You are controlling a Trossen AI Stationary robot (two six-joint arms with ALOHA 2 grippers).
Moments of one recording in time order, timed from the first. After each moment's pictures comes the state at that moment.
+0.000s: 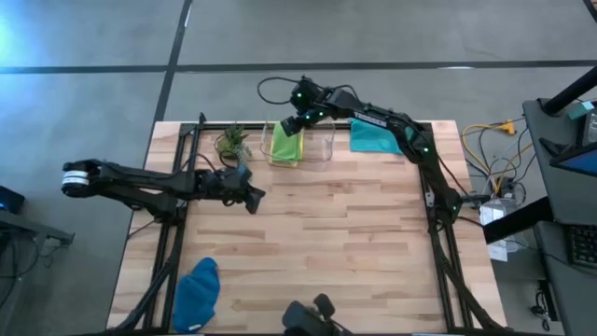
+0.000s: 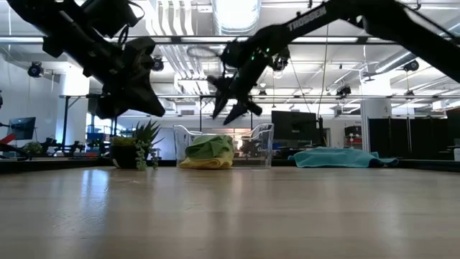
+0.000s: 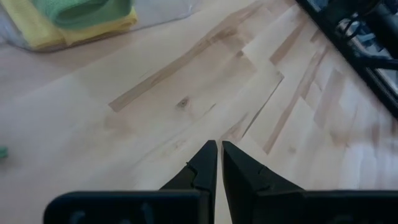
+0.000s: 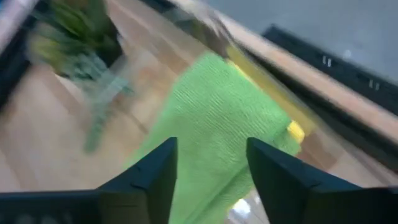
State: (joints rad) left arm 0.10 1.06 0.50 -0.05 -0.12 -0.76; right arm -0.55 2.26 2.09 -0.76 -0.15 0.41
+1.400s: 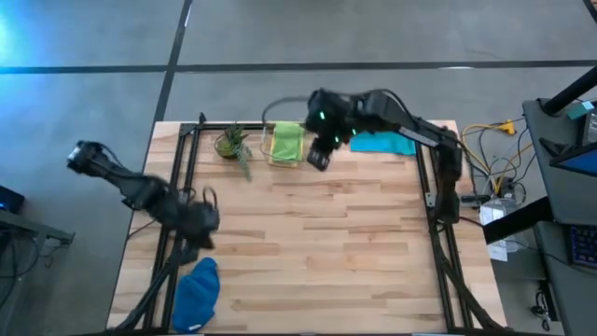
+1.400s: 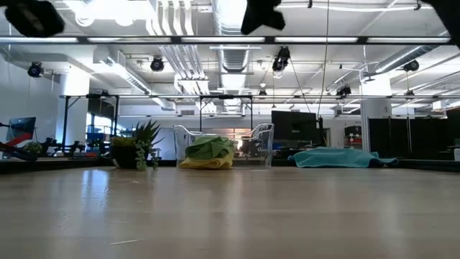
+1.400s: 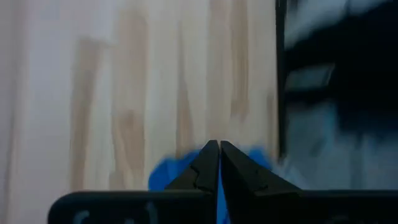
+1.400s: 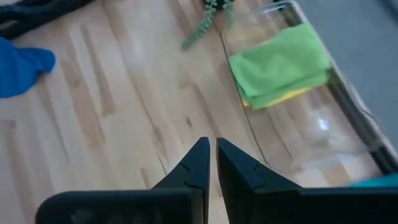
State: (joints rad) left arm -0.52 0.92 0.96 -1.00 0.14 -0.64; right arm -0.23 1.93 2.28 -1.35 0.00 0.21
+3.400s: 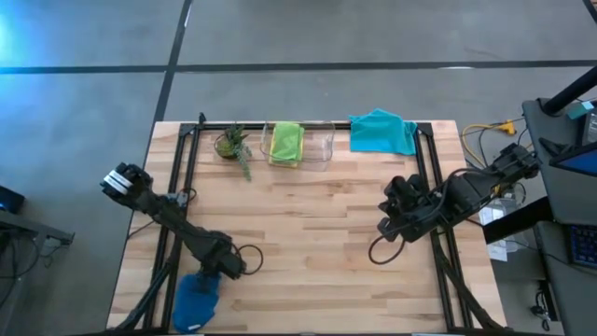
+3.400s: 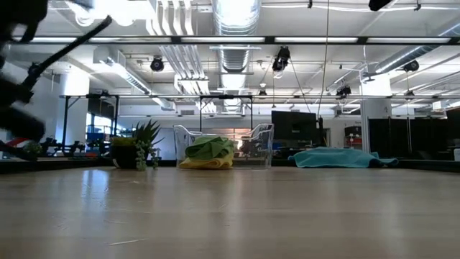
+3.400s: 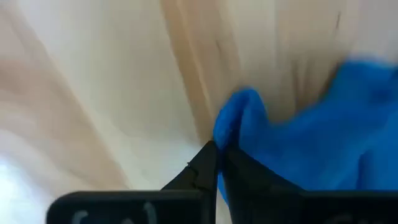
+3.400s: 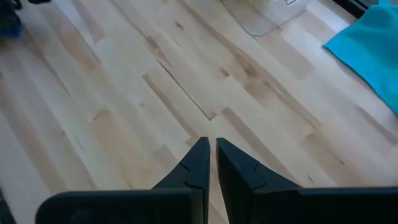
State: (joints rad) left arm -0.60 1.57 0.81 -0.78 0.30 -0.37; right arm 0.52 1.26 1.38 -1.34 0.53 1.12
